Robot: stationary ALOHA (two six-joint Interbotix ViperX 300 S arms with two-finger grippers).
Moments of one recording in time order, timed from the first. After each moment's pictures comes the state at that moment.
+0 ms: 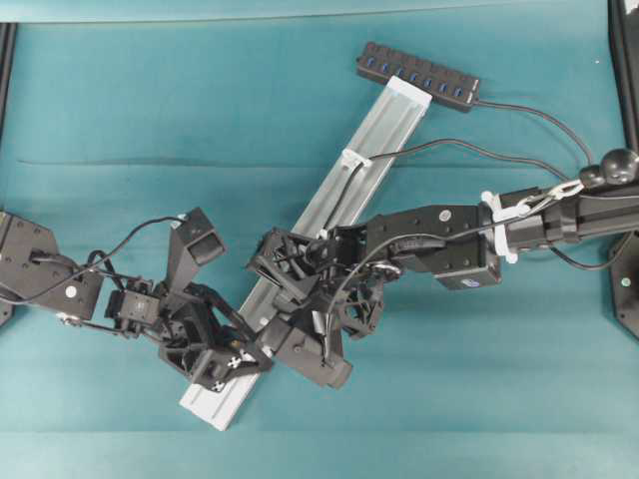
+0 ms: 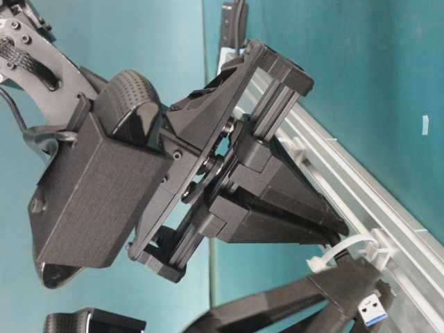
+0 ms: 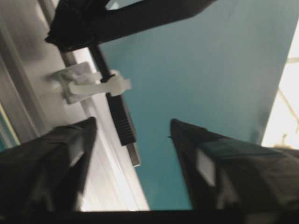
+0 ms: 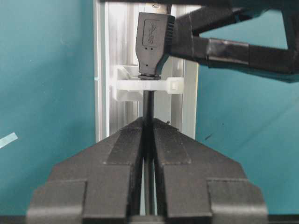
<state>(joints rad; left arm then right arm) -0.20 0.02 0.89 0.02 -0.34 -1.00 0.03 0.33 0.26 0.23 0.42 -1.25</state>
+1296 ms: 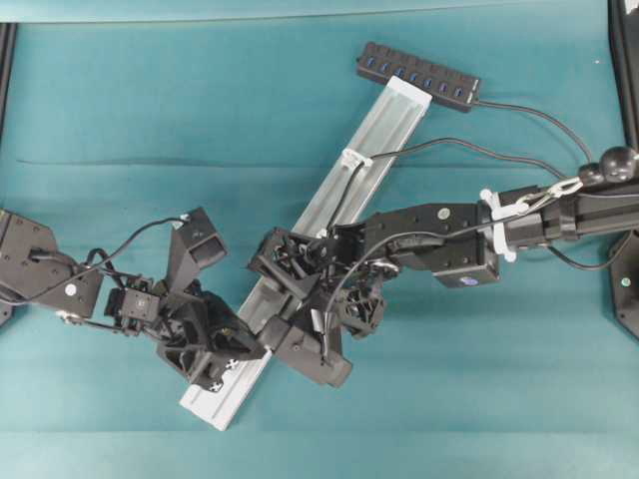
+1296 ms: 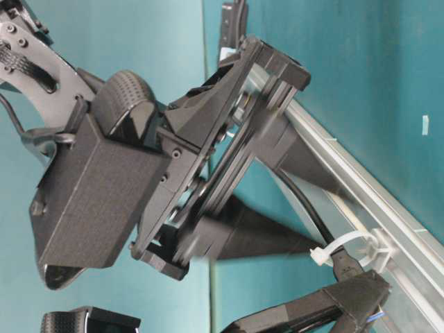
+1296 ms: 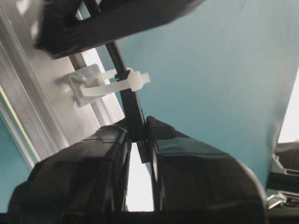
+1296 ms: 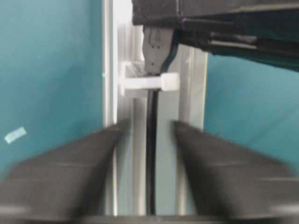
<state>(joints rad) -0.19 0.01 0.88 0.02 -0.32 -0.94 0.02 0.33 0.25 0.23 0.46 -1.24</state>
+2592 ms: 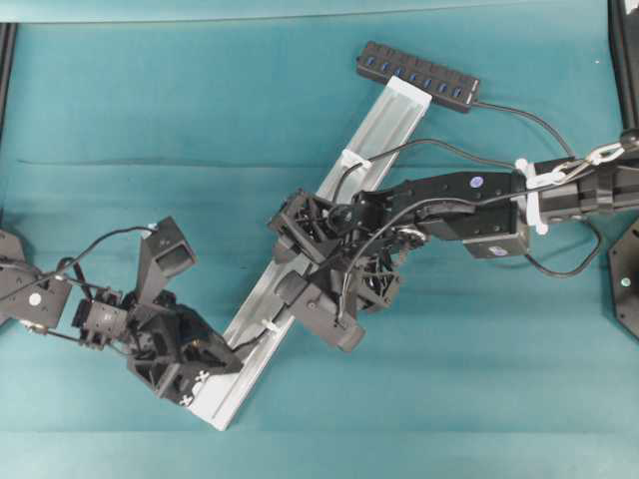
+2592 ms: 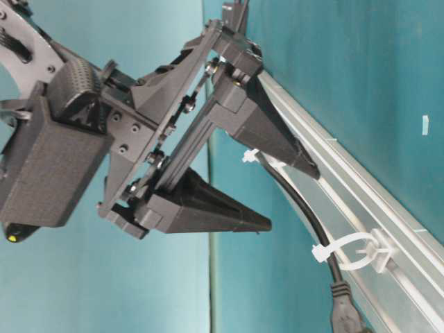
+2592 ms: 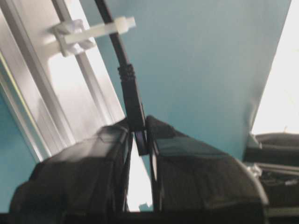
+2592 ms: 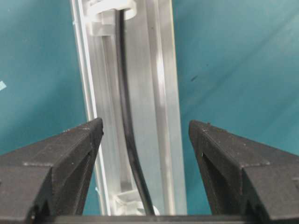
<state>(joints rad) -0.27 -0.08 0.96 0.02 -0.31 -1.03 -0.04 0.23 0.34 0.23 0.42 -1.20</state>
